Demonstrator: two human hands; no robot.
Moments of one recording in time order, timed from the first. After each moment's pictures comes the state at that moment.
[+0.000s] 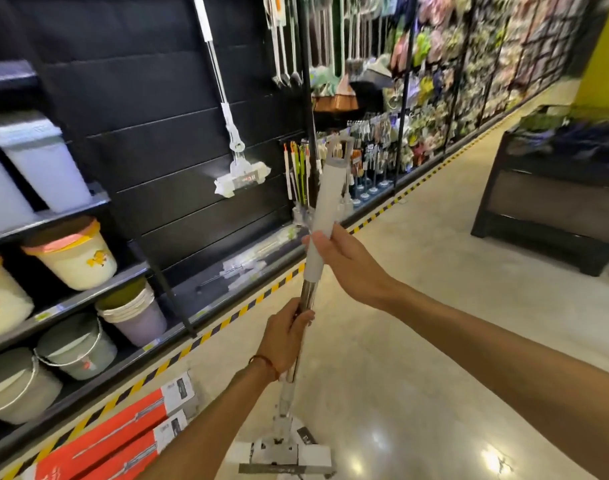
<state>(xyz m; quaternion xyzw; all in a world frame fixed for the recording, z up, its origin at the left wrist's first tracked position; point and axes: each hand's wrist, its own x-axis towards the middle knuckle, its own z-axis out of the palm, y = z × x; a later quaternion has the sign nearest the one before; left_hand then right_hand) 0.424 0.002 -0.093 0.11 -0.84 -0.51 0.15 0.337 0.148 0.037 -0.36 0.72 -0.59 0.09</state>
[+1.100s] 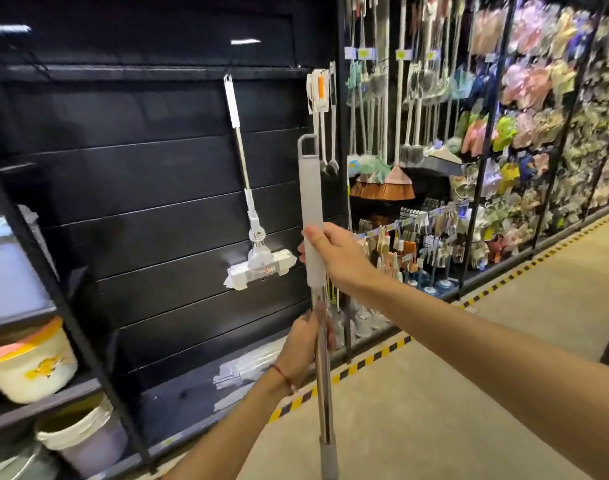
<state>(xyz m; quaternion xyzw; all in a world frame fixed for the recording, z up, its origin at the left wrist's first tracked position) -0.145 -0.091 0.055 0.15 -0.69 -0.68 0.20 -0.225 -0.018 0.184 -0.43 0.66 -0.61 0.11</state>
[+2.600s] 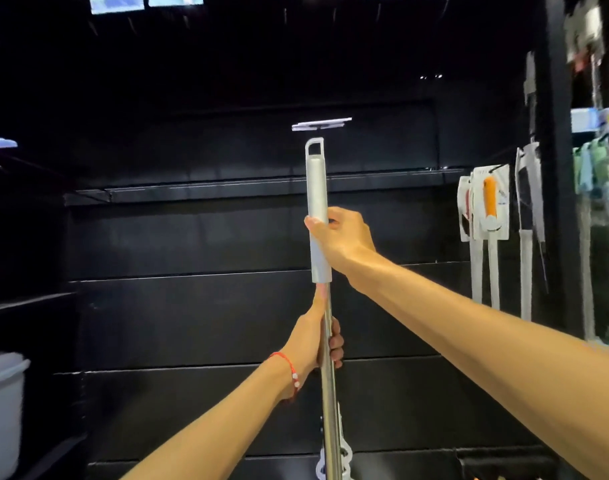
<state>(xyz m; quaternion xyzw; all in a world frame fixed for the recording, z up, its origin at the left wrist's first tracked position) -0.634 -0.638 0.298 0.27 -0.67 -0.58 0.37 -0.713 -0.597 0.420 -0.54 0.54 -0.65 0.04</state>
